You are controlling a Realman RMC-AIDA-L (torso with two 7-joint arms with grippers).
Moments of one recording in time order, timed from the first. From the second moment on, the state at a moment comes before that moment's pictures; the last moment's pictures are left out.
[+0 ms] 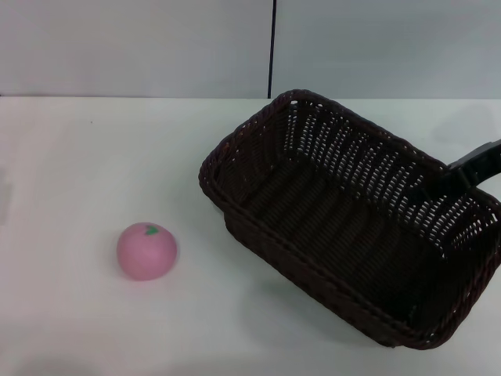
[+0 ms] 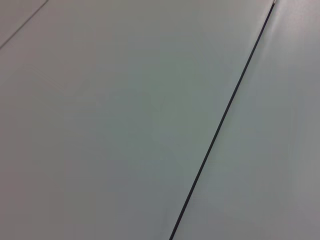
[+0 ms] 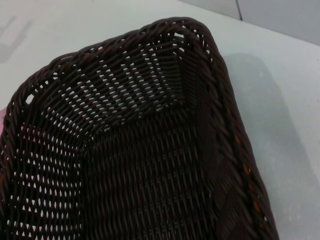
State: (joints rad) left arm -0.16 -2.07 -0.46 -0.13 1.73 1.83 -0.63; right arm 0.76 1.94 -0.83 -0.79 -2.49 -1.61 2.16
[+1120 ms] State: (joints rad) left arm -0.18 -2.07 -0.47 -0.14 1.73 1.81 -0.63; right arm 0.73 1.94 -0.77 -0.80 -2.36 -1.63 2.12
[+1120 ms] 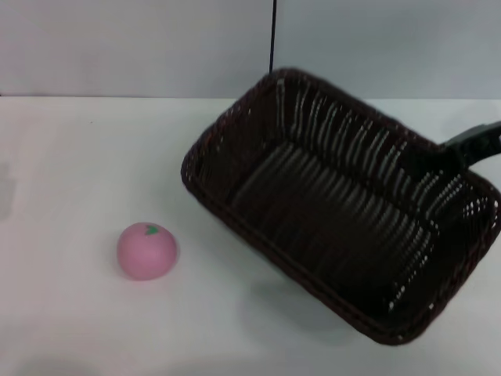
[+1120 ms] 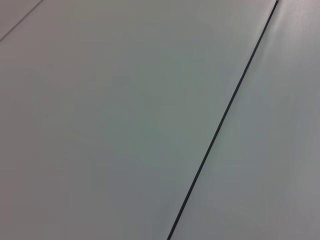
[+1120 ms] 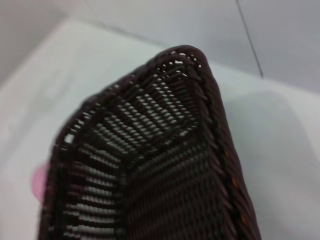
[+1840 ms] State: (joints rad) left arm -0.18 -2.07 -0.47 -0.14 1.73 1.81 -0.63; right arm 0.69 1.84 -0.73 -0.88 -2.07 -1.77 1.90
